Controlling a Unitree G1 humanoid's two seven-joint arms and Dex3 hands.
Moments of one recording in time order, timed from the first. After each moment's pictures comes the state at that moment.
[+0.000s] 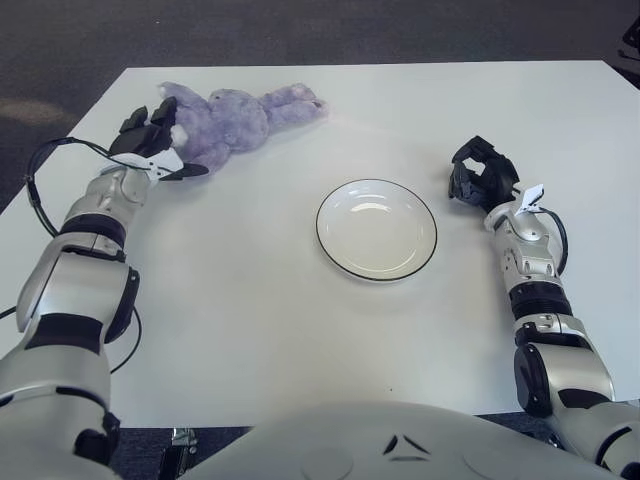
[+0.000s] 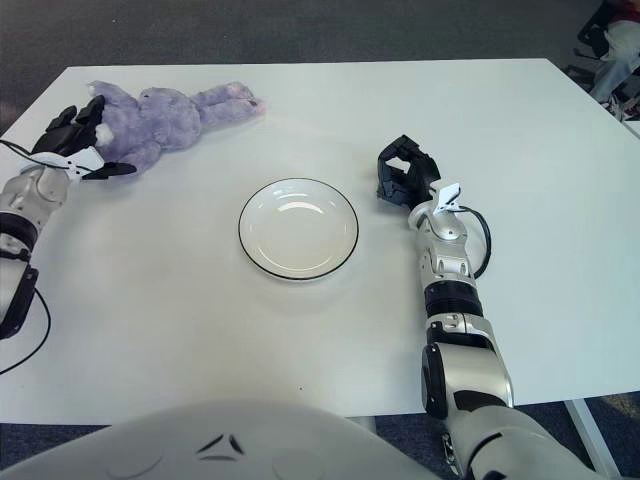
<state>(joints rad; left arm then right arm) -0.86 0.65 -0.29 1.32 0.58 -0.41 0.18 -0.42 -0.26 -0.15 0.62 0.14 -0.17 0.24</state>
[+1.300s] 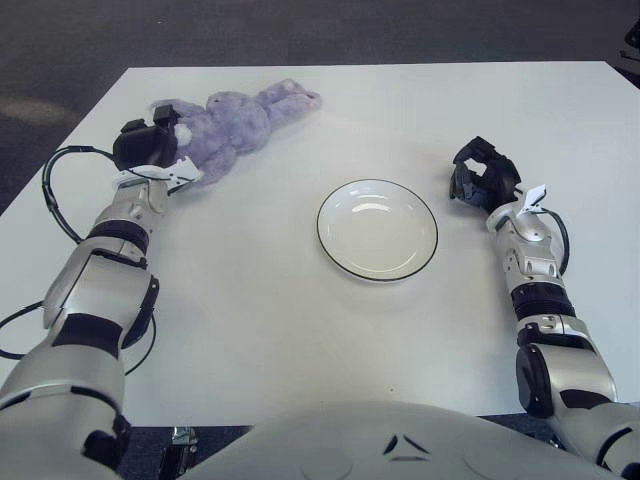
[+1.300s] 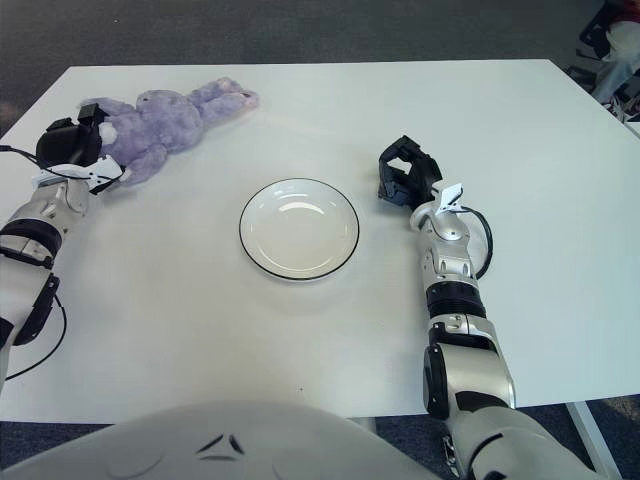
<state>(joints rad) -0.83 0.56 -0.39 1.32 0.63 -0.28 0.61 -0.42 -0.28 -0.17 0.62 0.15 -0.16 0.27</state>
